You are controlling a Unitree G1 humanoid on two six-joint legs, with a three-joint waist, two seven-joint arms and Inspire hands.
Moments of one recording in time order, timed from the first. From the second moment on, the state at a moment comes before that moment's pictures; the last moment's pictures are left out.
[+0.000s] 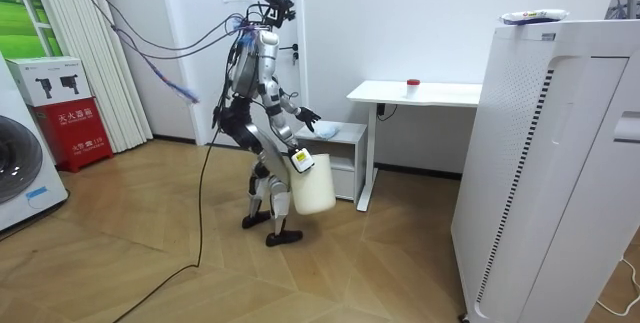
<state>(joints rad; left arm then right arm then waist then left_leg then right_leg) -0.63 0.27 -0.18 1.21 -0.01 -0.27 0.59 -0.26 -0.26 0.42 1.09 0.39 -0.22 -0.08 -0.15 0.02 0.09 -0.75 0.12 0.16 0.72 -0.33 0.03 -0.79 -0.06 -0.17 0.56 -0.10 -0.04</state>
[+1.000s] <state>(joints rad) -0.67 0.35 -0.29 1.22 0.51 -0.16 0.63 -0.27 -0.29 0.42 1.04 0.47 -0.18 -0.05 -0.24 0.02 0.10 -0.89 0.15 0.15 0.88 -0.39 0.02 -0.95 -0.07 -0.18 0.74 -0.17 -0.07</state>
